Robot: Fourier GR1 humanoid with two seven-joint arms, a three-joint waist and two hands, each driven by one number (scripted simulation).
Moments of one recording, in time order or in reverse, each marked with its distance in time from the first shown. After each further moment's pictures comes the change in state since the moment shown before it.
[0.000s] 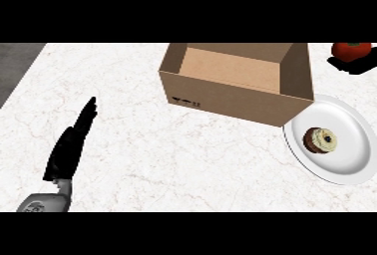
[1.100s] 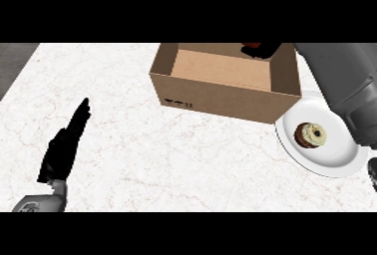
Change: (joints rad) left arm 0.010 0.001 0.038 0.011 0.001 0.001 0.002; right arm -0.323 0.292 0.109 0.200 -0.030 0.040 0.159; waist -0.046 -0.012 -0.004
